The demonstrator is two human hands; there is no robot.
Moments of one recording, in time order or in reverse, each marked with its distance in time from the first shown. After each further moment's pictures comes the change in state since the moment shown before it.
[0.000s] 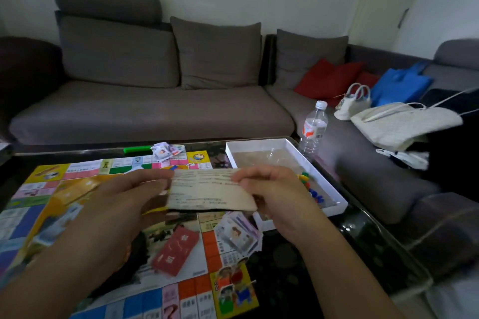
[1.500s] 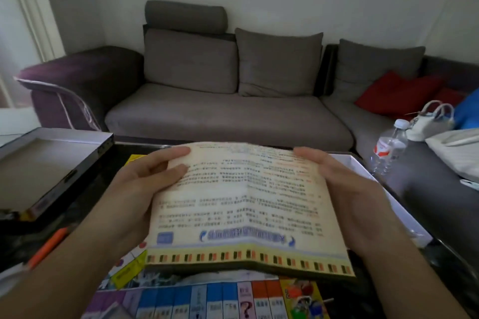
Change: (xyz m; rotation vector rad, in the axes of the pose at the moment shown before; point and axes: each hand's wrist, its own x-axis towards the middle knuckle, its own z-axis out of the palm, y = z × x) left_hand 0.006 0.012 -0.112 -0.254 -0.075 0.148; right_hand -0.009 -0.031 0.044 0.588 -0.337 -0.007
